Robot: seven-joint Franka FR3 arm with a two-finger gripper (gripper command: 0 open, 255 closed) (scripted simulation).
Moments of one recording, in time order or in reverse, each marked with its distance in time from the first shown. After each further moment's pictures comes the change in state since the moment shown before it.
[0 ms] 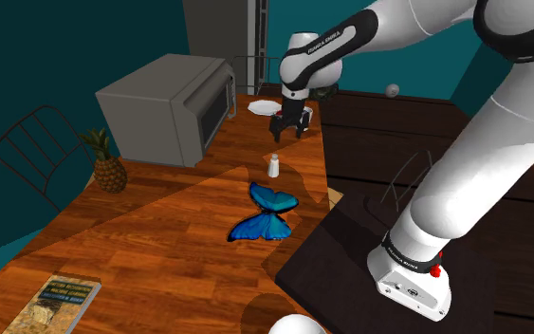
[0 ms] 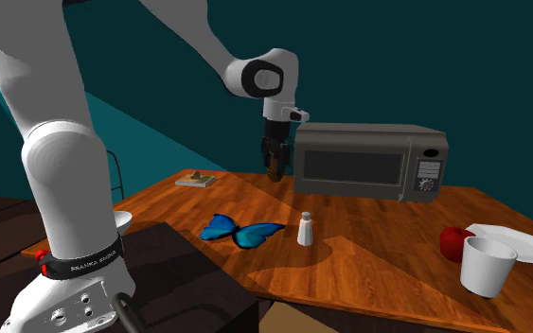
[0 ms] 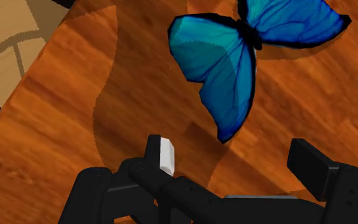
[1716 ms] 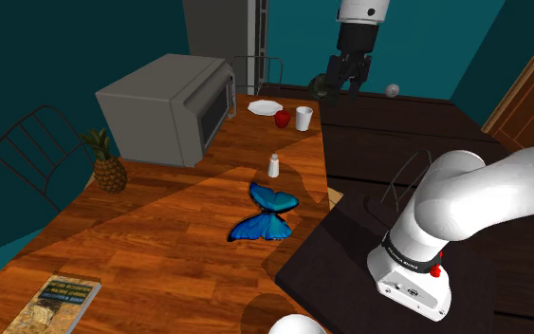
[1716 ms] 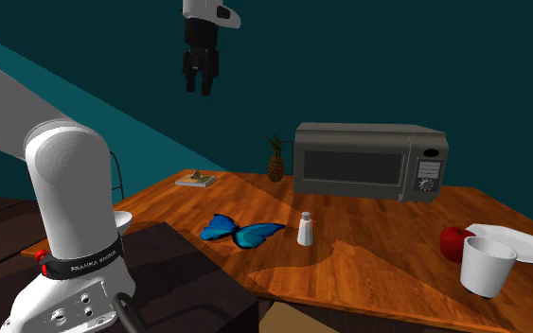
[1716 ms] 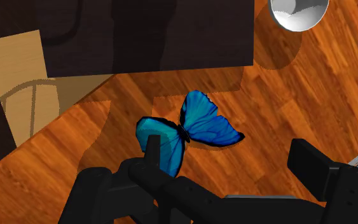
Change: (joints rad) arm 0.074 -0.690 0.062 0.026 -0.015 -0.762 -0.037
